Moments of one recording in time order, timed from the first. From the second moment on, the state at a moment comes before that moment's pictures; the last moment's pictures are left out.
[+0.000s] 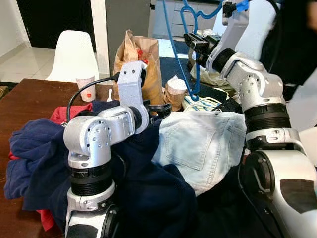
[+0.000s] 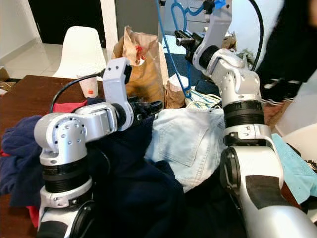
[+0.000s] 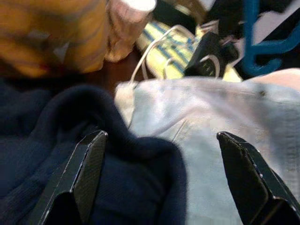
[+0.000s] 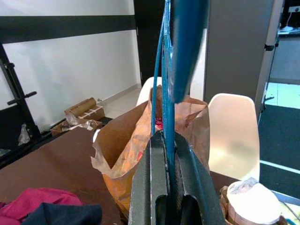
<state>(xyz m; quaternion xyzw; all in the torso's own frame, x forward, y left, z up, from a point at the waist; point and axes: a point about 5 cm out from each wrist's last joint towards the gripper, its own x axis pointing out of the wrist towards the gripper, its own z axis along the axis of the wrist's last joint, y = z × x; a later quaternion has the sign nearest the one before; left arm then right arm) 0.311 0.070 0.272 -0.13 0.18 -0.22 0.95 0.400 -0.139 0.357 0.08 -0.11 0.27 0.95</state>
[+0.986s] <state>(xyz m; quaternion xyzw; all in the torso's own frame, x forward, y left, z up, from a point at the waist) 0.294 0.046 0.250 -0.12 0.26 -0.33 0.90 0.401 -0.139 0.357 0.07 -0.10 0.27 0.96</state>
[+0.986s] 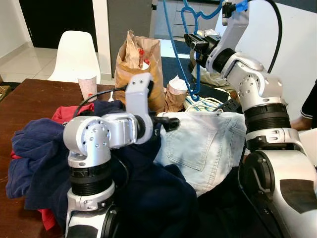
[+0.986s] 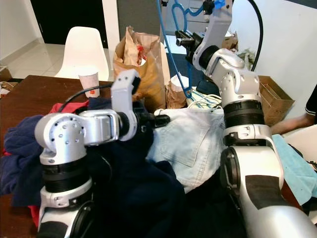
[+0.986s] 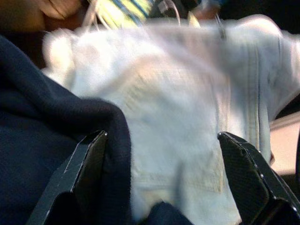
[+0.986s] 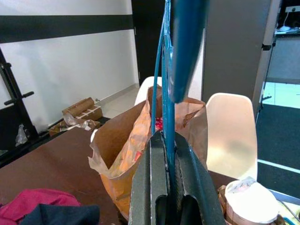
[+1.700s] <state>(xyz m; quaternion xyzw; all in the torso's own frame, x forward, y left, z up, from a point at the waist) 0.294 0.067 0.224 -0.02 0.30 -0.27 0.92 0.401 -0.142 0.357 0.08 -0.10 0.26 0.96</state>
